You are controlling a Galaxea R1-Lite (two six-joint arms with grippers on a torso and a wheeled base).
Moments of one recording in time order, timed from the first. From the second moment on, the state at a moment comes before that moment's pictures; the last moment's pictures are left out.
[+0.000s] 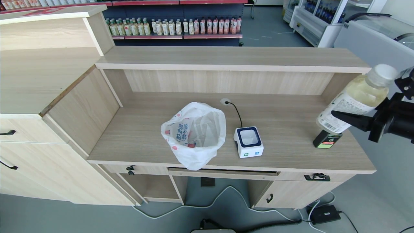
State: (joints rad) left arm 0.00 0.00 0.00 -0.04 -0.02 -0.12; right arm -0.15 1.44 -0.74 -0.62 0.68 -0.51
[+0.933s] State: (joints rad) left arm 0.00 0.00 0.00 -0.04 -0.02 -0.12; right arm -0.26 1.74 -0.77 -0.90 1.22 -1.35
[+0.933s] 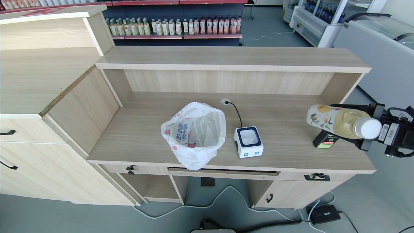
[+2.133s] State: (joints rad) left arm 0.00 0.00 0.00 -0.04 -0.02 -0.12; right arm -0.21 1.86 -0.92 -0.91 1.08 -1.32
